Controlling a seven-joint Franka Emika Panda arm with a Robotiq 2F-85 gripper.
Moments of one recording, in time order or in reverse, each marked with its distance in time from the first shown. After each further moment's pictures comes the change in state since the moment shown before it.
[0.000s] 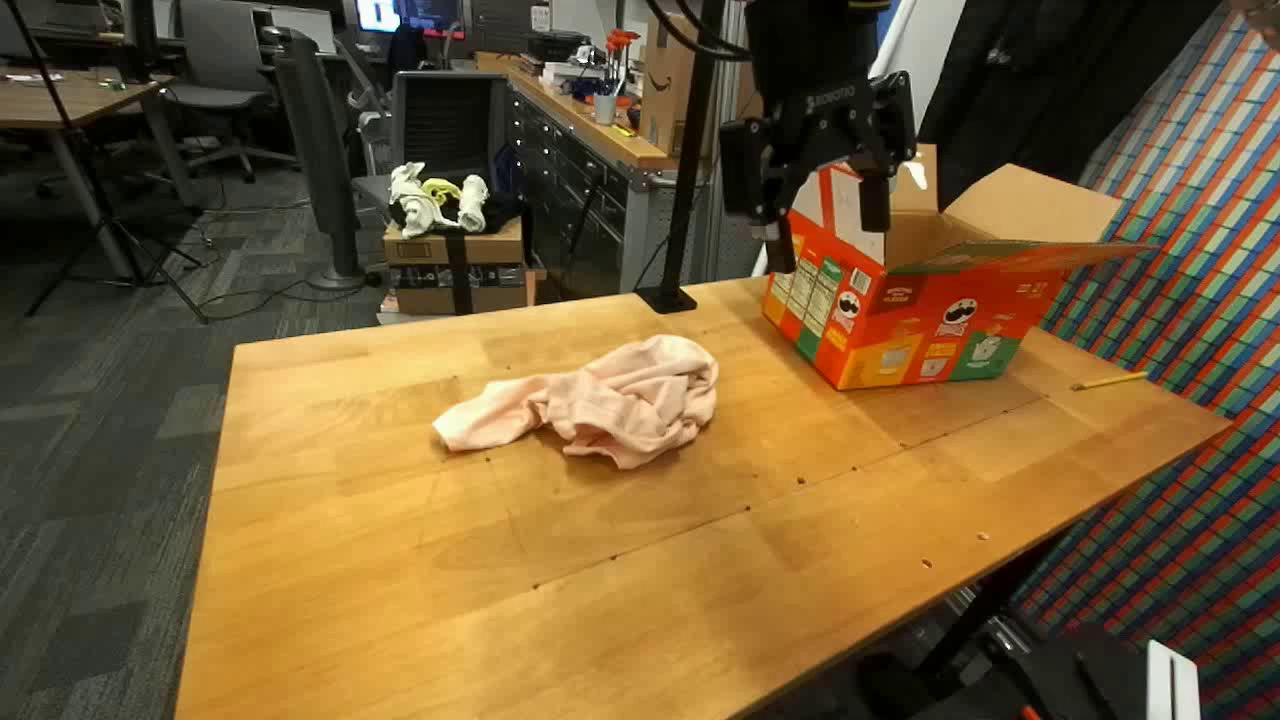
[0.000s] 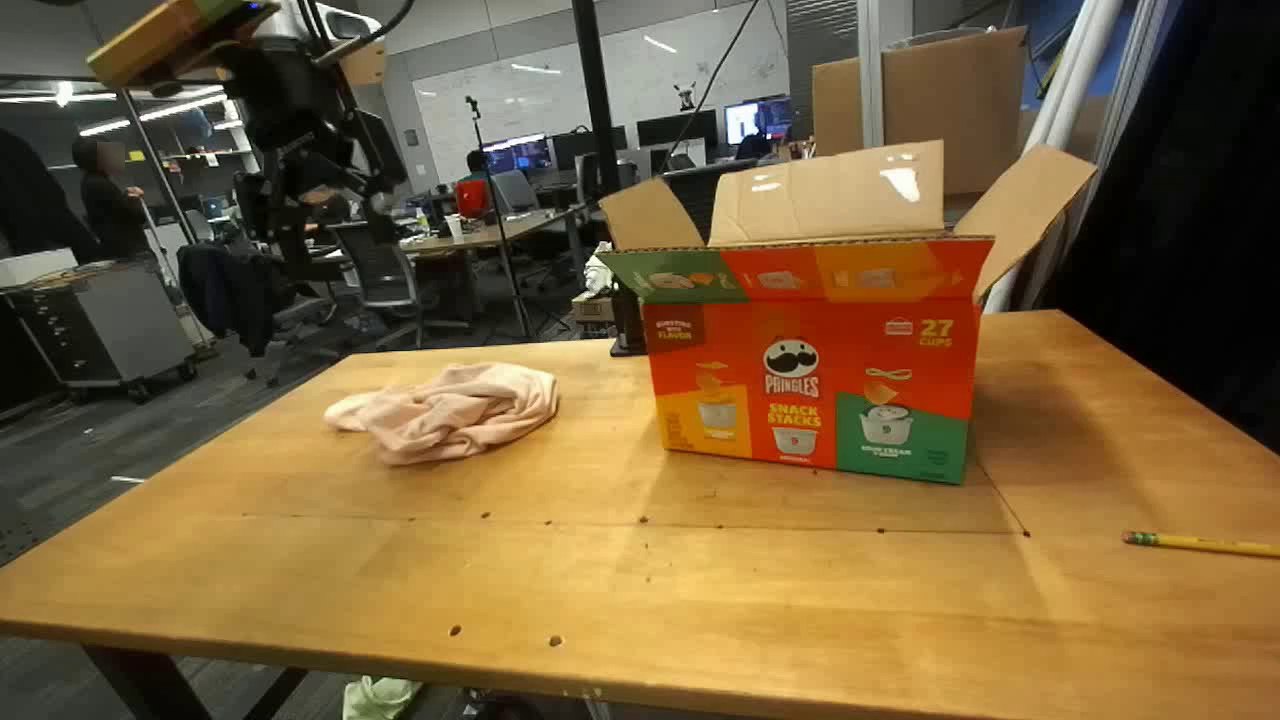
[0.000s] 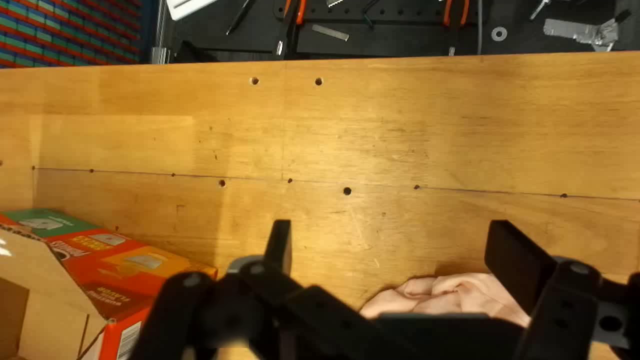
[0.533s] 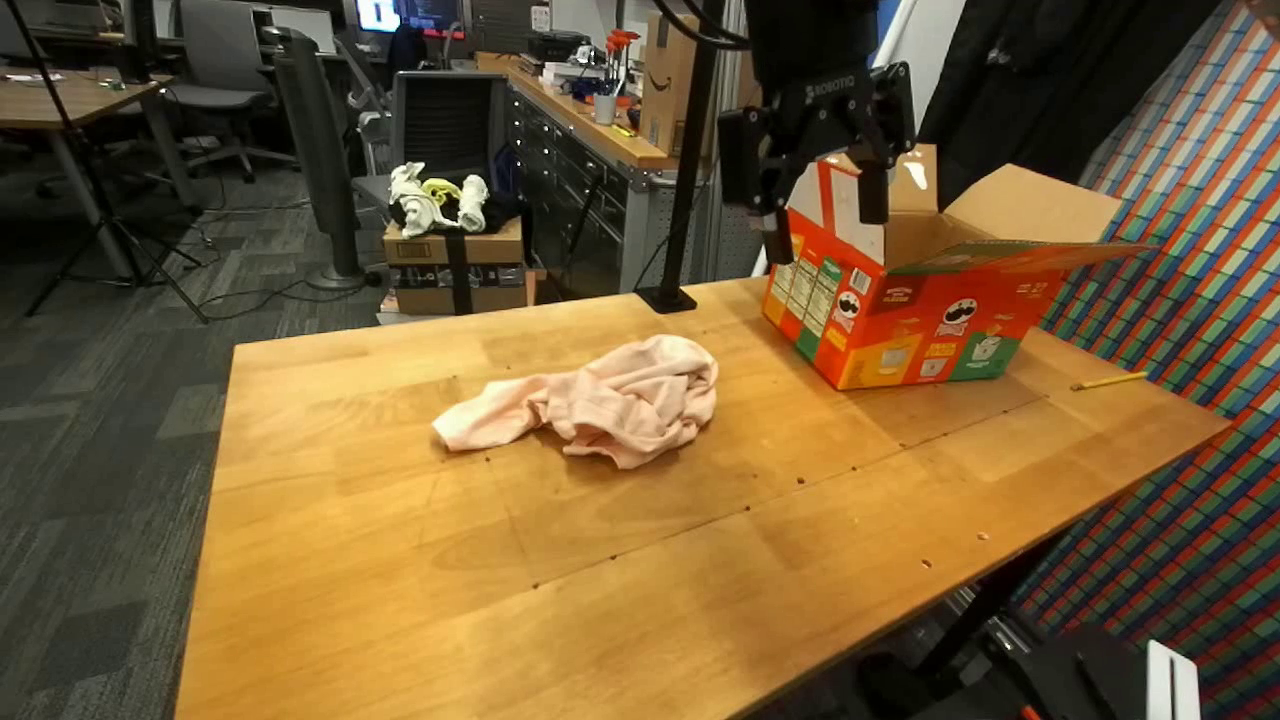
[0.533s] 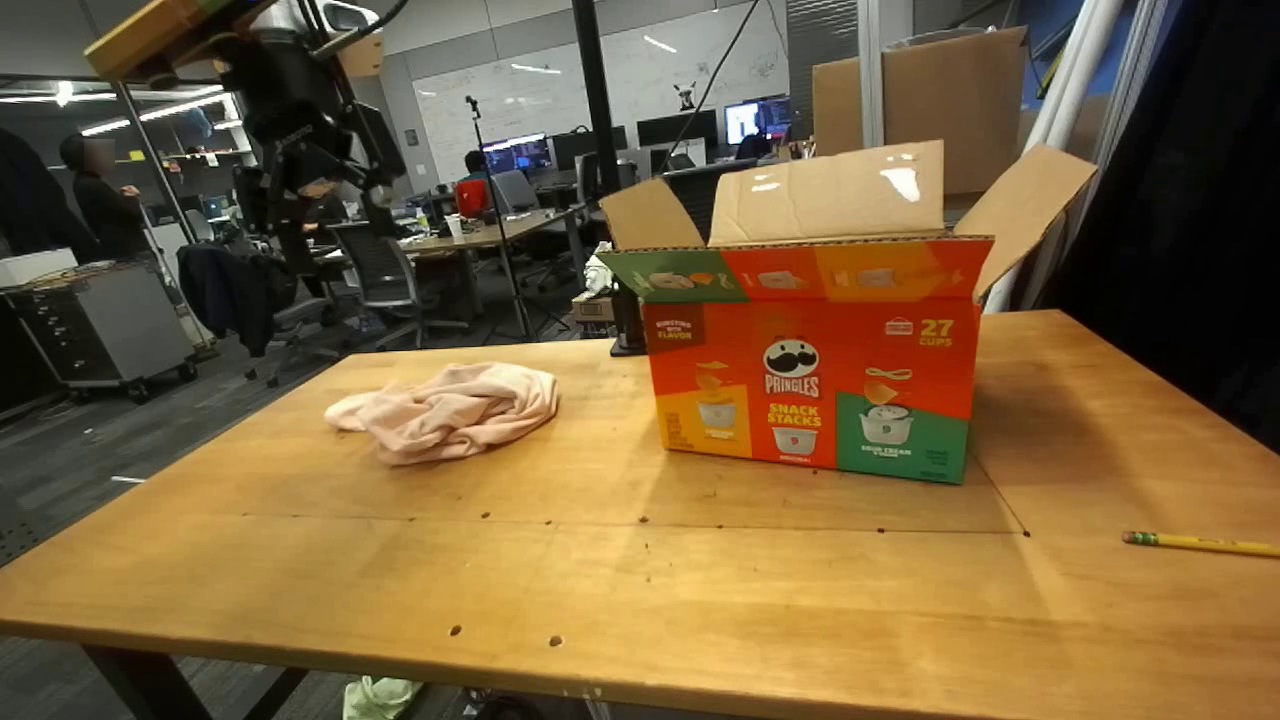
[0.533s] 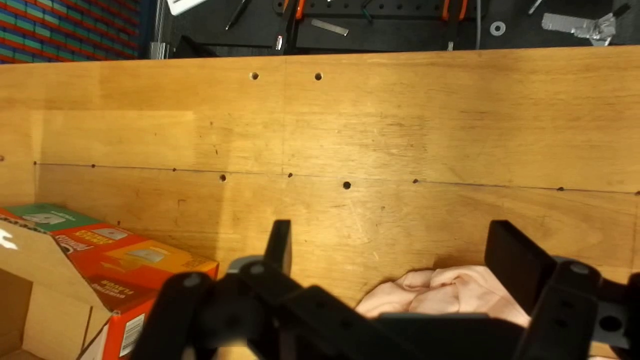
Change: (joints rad) arm 0.000 -0.002 0.000 0.010 0.000 0.000 0.000
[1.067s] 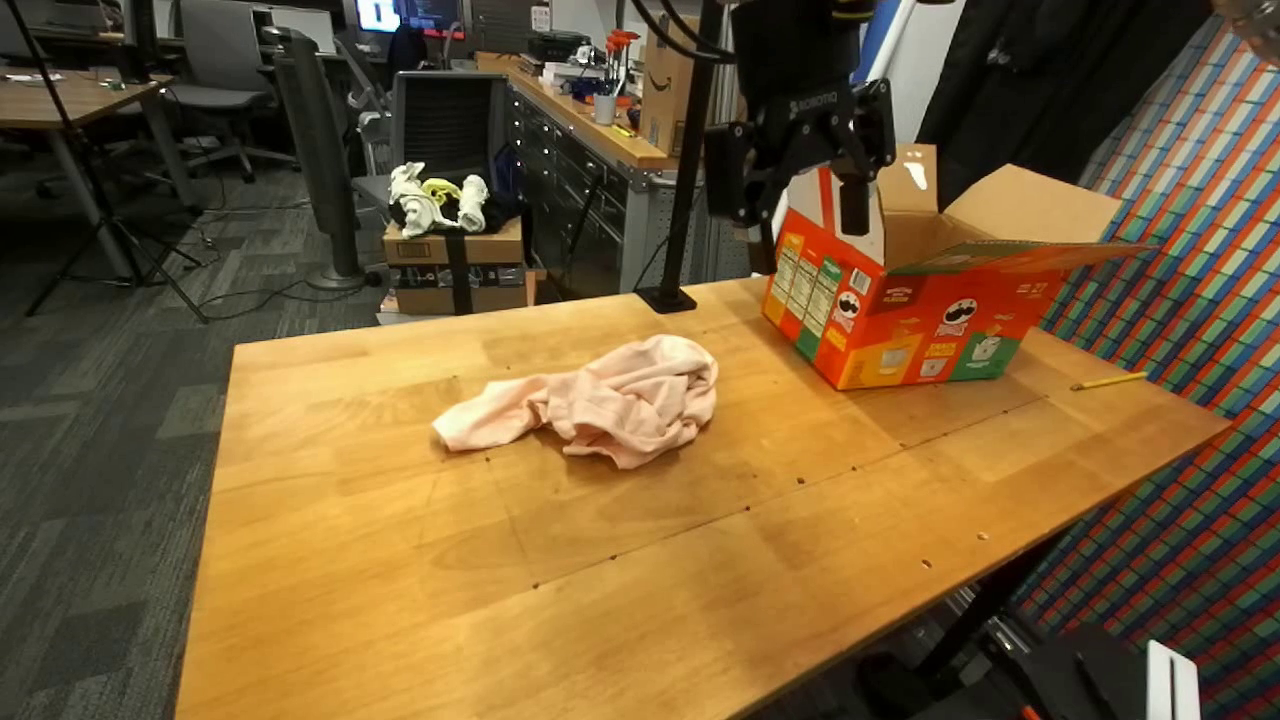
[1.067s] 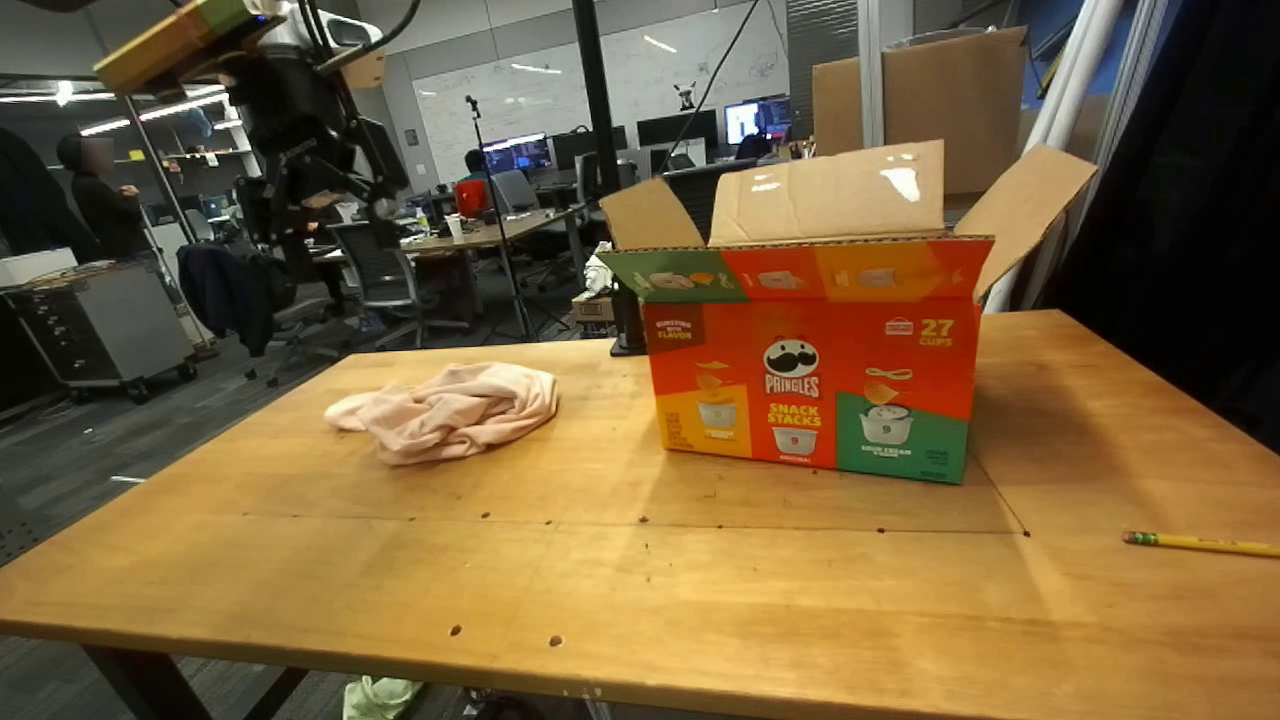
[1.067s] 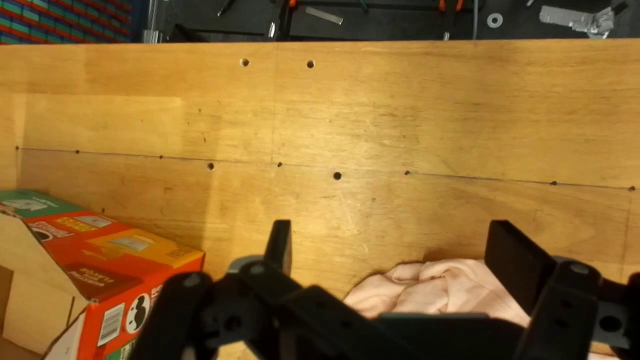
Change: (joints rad) arm 0.034 0.017 -0.024 -0.010 0.000 0.044 -0.007
